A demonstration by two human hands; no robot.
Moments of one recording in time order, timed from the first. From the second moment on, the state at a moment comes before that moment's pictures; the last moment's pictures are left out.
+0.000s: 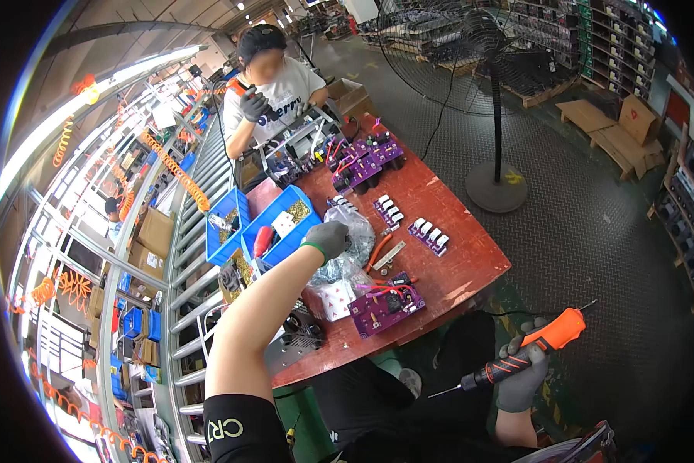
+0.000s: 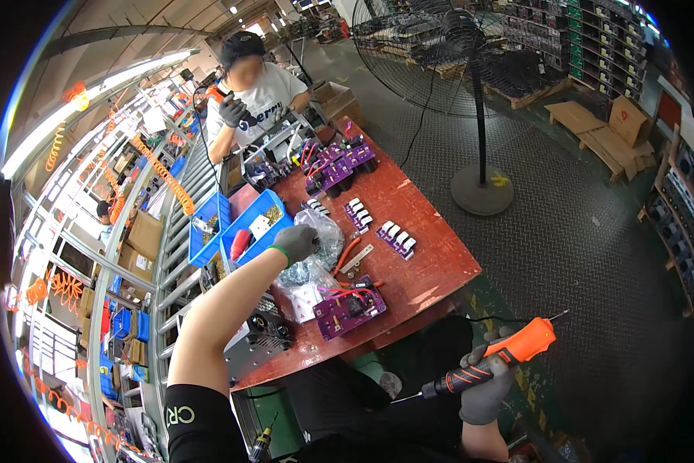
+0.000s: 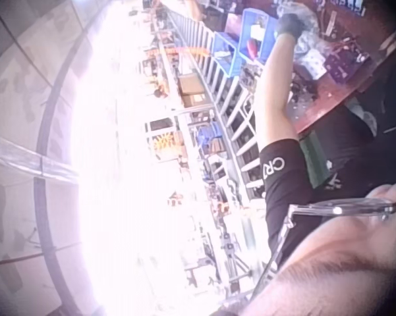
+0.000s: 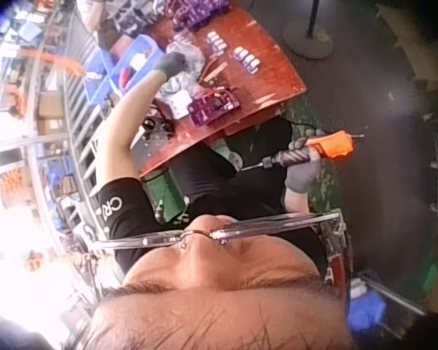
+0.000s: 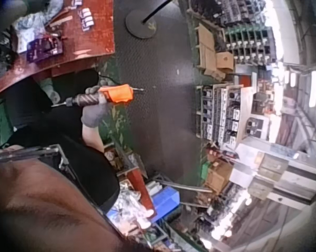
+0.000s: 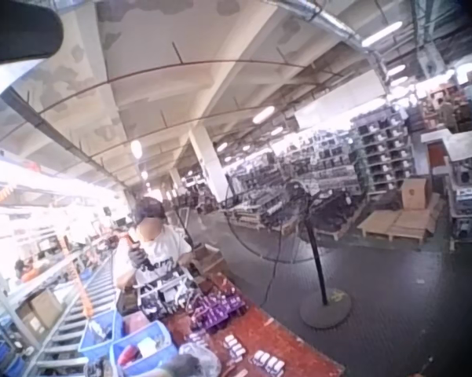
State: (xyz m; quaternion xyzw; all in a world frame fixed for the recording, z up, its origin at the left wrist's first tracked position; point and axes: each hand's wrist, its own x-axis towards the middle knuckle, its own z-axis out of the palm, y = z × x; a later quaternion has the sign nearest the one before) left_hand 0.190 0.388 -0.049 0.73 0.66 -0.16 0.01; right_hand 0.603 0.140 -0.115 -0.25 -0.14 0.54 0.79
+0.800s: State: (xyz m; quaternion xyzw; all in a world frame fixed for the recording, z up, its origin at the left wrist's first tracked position) left_hand 0.167 0.404 -0.075 0.72 0.68 -0.11 0.08; right_hand 0.595 0.126 -0.098 -0.32 -0.12 0.54 0.77
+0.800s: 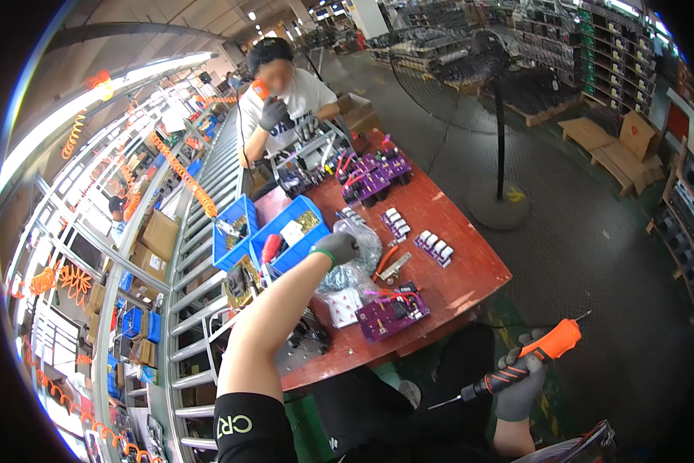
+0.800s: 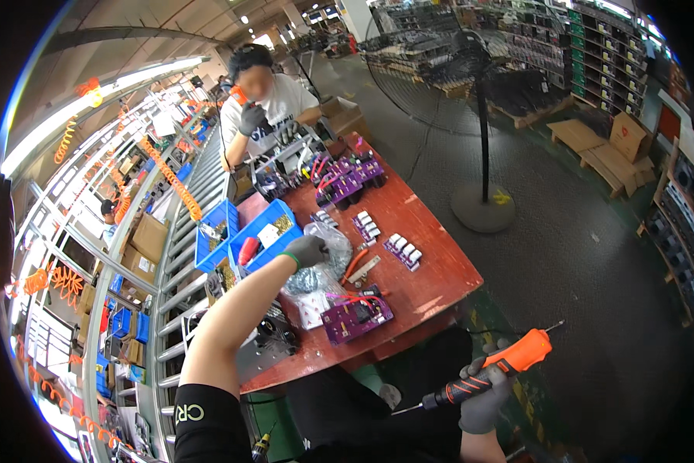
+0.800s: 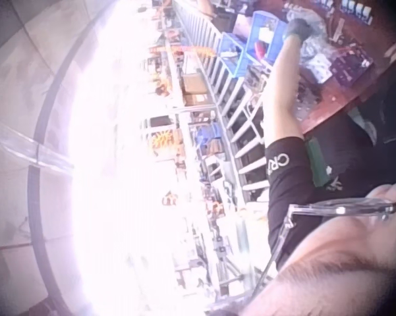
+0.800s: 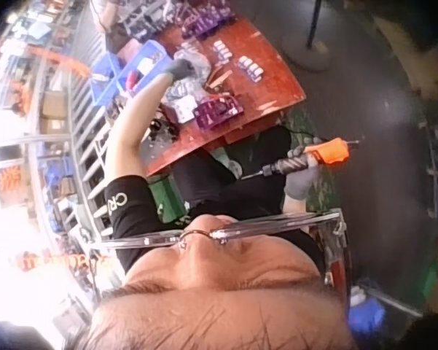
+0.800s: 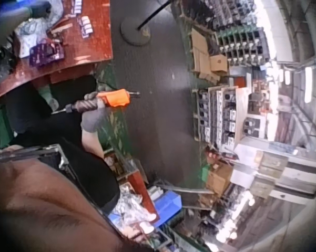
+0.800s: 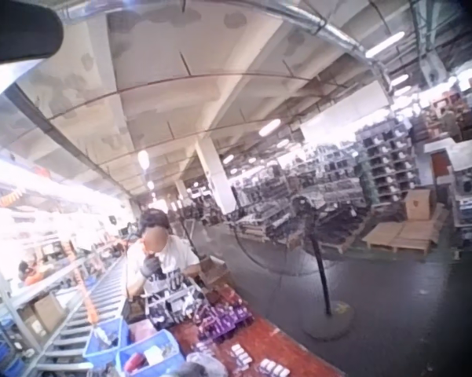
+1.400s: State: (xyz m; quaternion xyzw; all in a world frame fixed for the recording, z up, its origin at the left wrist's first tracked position) left_hand 0.184 0.383 -0.056 0.70 0.71 0.00 0.06; right_hand 0.586 0.126 -0.089 -0.33 -0.12 0.54 0.76
